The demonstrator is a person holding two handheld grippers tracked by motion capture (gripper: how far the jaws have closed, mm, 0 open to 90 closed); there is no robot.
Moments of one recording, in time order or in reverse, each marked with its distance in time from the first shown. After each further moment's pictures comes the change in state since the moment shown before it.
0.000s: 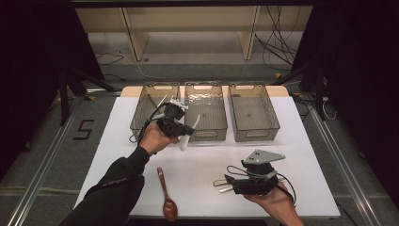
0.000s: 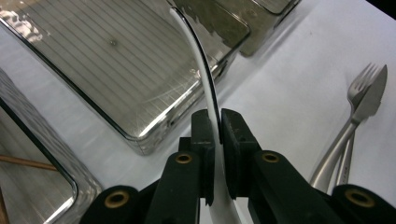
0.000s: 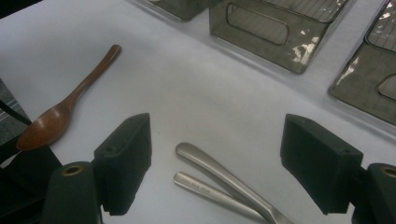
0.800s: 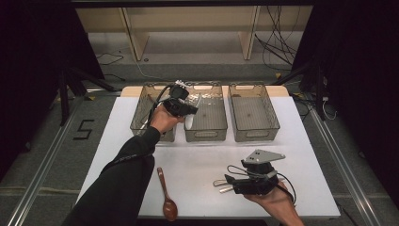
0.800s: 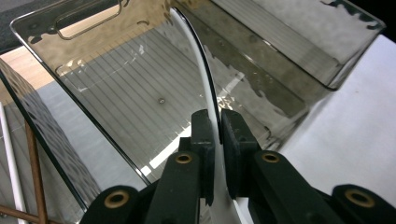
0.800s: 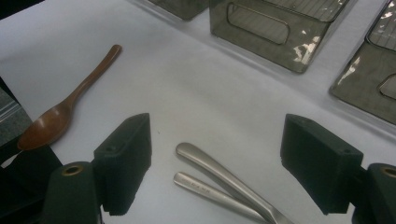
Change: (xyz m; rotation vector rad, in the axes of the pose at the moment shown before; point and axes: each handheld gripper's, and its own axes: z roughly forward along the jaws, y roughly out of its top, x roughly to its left) left arm 0.034 0.046 0.021 -0.080 0.089 -0.027; right arm -0.001 0.000 0.000 0.000 0.006 0.003
